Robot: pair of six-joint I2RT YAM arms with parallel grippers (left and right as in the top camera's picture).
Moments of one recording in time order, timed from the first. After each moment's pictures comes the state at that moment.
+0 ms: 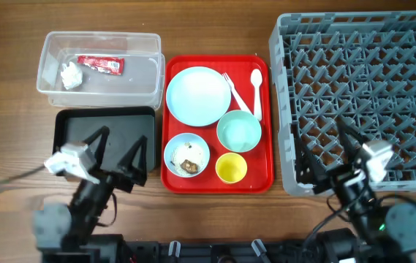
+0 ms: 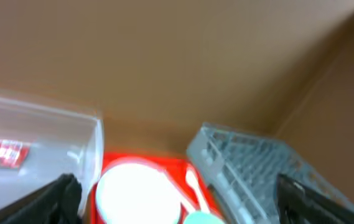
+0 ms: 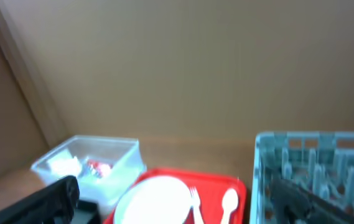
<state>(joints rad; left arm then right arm) -0.01 0.26 0.50 -0.28 0.37 -0.44 0.17 0.27 0.59 -0.33 -0.23 0.22</state>
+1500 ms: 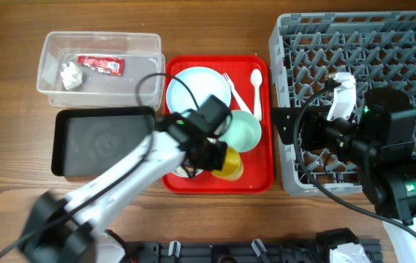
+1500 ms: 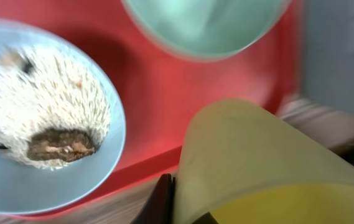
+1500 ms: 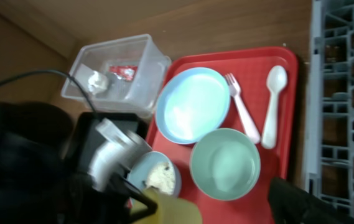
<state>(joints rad) -0.71 1.55 1.15 -0.93 0.24 -0.49 0.17 0.94 1.12 -0.82 -0.43 0.34</state>
